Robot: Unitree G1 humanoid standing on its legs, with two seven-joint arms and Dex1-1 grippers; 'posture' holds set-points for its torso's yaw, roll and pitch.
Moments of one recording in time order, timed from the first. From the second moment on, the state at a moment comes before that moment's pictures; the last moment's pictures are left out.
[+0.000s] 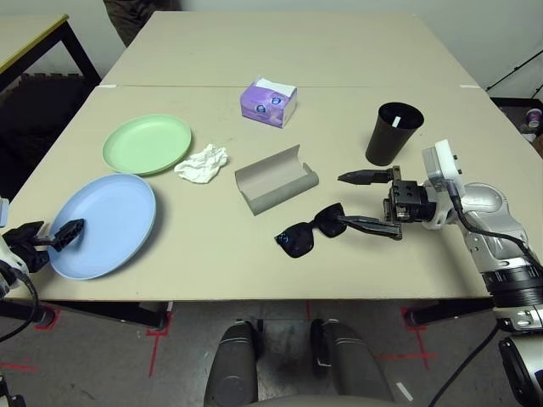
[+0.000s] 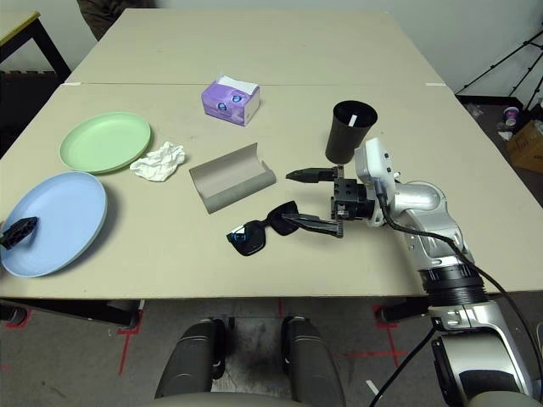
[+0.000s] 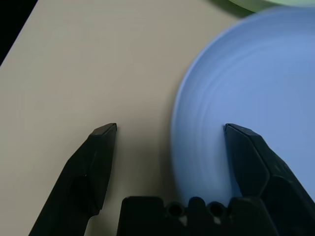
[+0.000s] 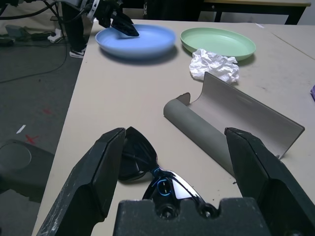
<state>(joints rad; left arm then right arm) -0.12 0.90 0.57 0.58 -0.38 0.35 -0.70 -0.46 -0.55 0.03 0.14 0.42 0.04 1.34</state>
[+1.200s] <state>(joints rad) -0.32 1.04 0.57 0.45 -0.51 0.76 -0.84 -0.45 -0.54 0.03 0.14 0.42 0.02 1.33</state>
